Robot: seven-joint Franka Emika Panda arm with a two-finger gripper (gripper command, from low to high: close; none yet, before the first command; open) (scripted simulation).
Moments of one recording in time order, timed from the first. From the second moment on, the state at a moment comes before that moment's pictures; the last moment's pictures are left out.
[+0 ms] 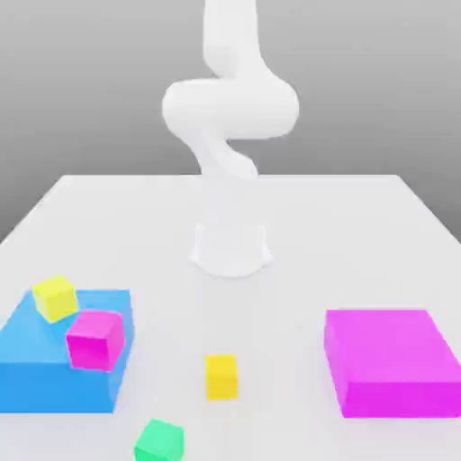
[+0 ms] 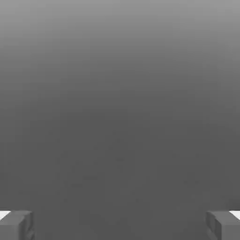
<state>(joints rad) -0.01 -0.72 0.00 -2.35 -0.01 2.35 0.80</state>
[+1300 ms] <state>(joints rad) -0.05 0.18 0.01 -2.79 0.00 2.97 0.67</state>
